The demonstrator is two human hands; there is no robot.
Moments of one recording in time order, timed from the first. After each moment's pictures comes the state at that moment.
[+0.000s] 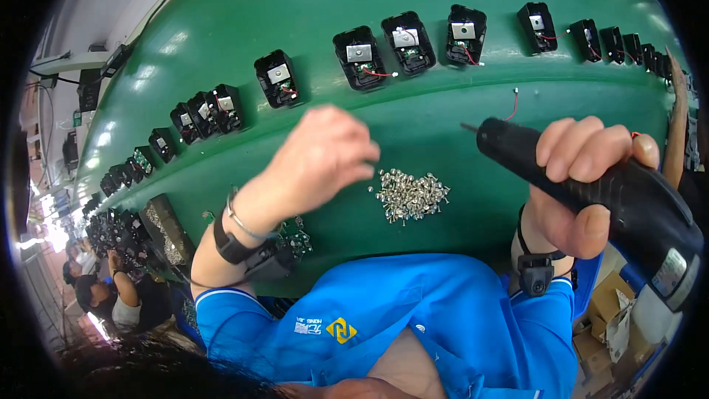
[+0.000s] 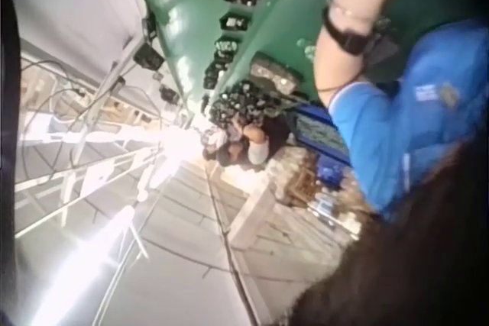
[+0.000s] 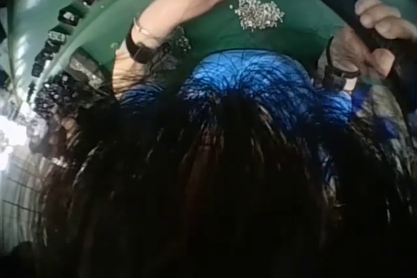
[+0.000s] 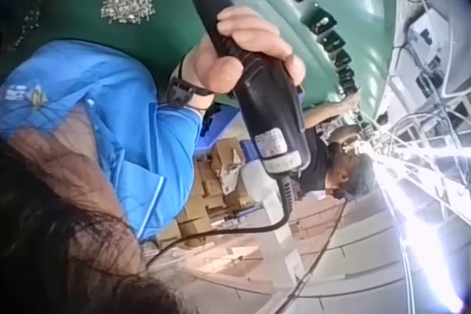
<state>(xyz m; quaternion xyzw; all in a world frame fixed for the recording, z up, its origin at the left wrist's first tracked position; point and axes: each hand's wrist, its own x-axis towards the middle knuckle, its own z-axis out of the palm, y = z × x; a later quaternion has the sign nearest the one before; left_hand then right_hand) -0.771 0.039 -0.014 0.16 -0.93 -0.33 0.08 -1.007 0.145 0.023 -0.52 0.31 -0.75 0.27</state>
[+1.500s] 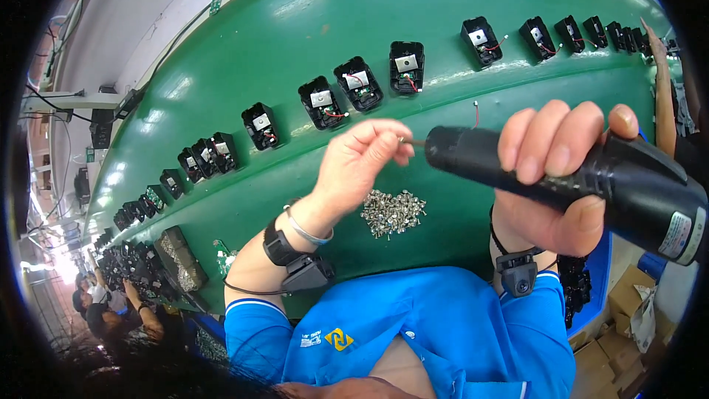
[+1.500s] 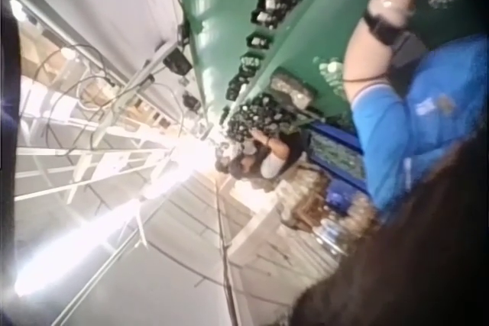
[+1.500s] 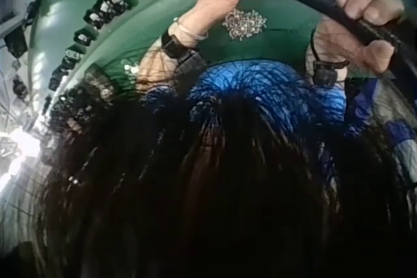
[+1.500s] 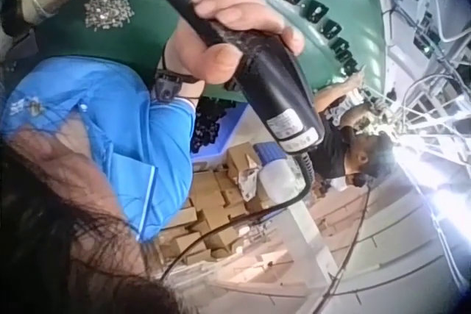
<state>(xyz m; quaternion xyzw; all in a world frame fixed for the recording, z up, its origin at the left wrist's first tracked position) -0.858 0.074 -0.024 0.30 -0.50 -0.78 0.21 -1.019 0.146 0.035 -0.42 0.22 -0.84 0.26</state>
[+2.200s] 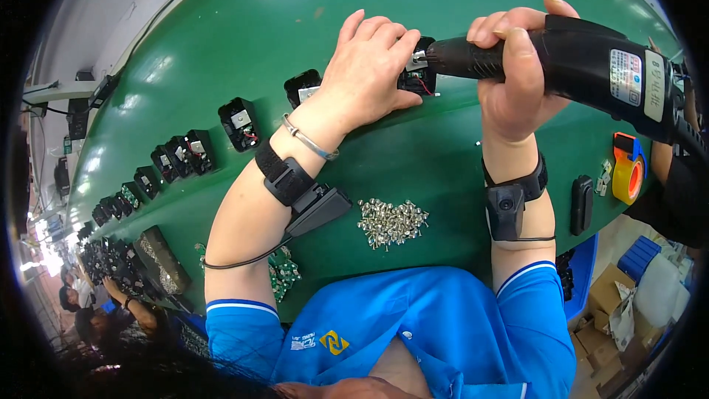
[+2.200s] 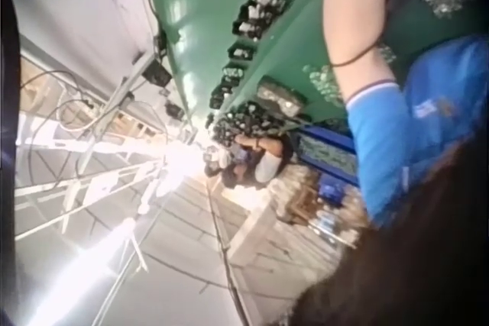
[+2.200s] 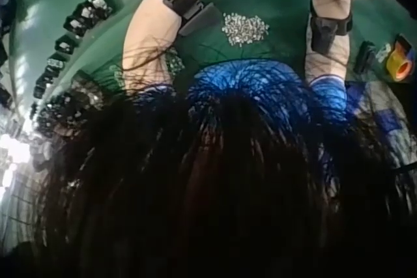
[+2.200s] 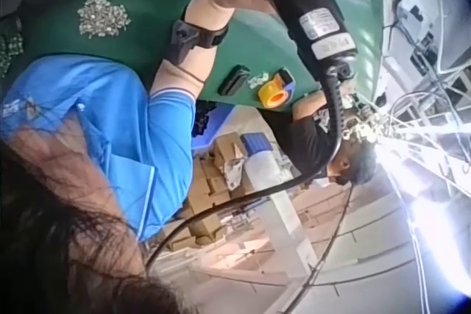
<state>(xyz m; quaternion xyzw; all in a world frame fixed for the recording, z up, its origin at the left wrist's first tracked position) -0.902 -0.014 -0.064 0.21 -0.95 -0.15 0.15 -1.035 0.064 -0.028 -0.45 0.32 -0.81 0.18</state>
